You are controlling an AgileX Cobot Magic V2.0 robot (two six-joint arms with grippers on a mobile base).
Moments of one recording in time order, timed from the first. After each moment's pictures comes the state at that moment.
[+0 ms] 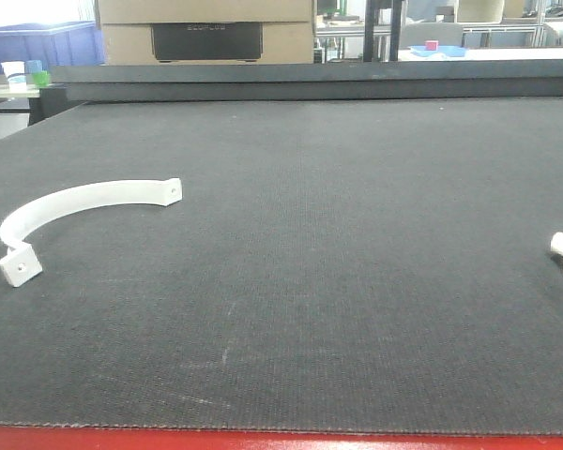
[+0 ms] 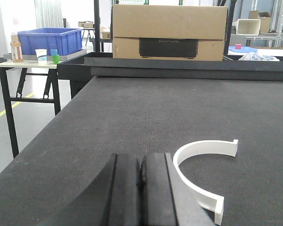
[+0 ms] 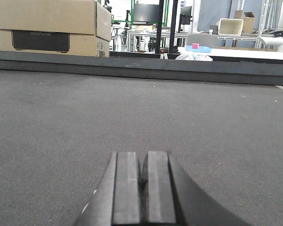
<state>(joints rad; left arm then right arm) 0.00 0.00 0.00 0.05 0.04 -0.03 -0.08 0.00 0.00 0.02 0.06 -0.02</state>
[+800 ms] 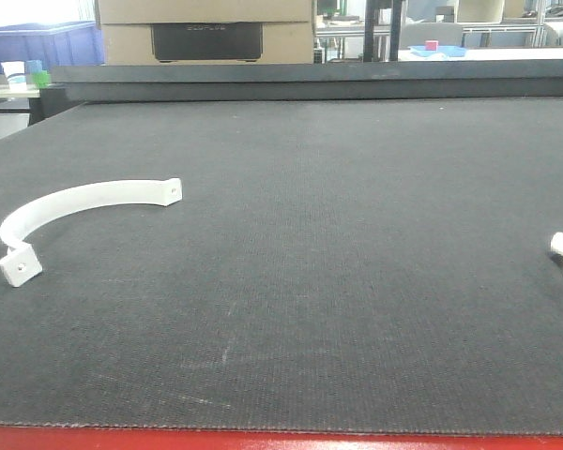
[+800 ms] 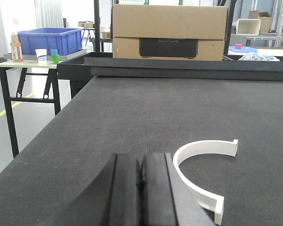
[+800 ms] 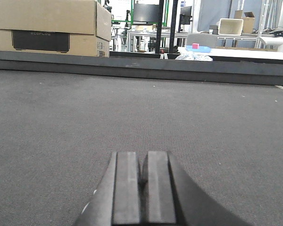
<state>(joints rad) 0.00 0.00 0.00 0.05 0.04 -0.03 -0.08 0.00 0.00 0.02 0.06 -0.02</state>
